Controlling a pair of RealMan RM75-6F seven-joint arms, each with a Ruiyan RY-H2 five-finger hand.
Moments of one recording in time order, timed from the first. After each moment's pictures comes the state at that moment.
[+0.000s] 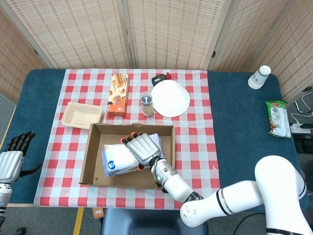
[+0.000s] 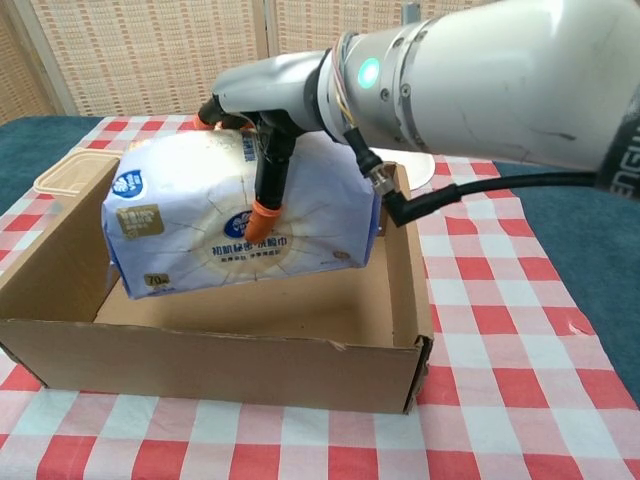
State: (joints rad) left arm -0.23 -1.17 -0.08 -1.38 1.43 1.33 -0.15; right arm 1.33 -1.52 0.27 -1.95 -0.36 1.11 -0.82
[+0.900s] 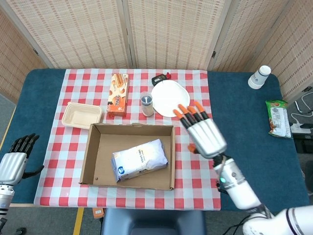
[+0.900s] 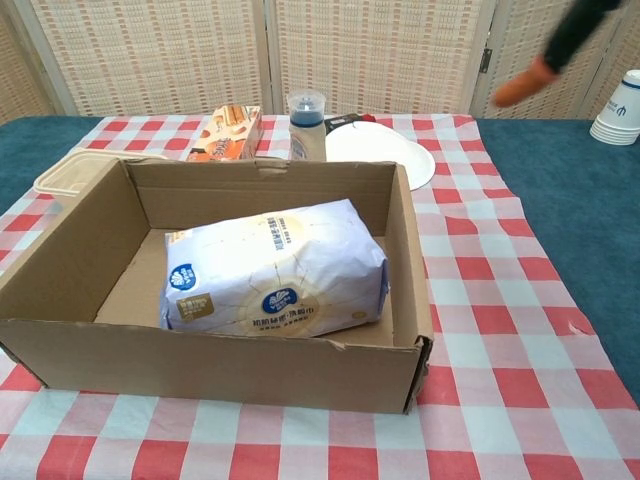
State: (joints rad) left arm -0.23 -1.17 -0.06 -1.40 1.45 1.33 -0.12; right arm 0.86 -1.07 -0.05 -2.19 -1.06 1.50 -0.65
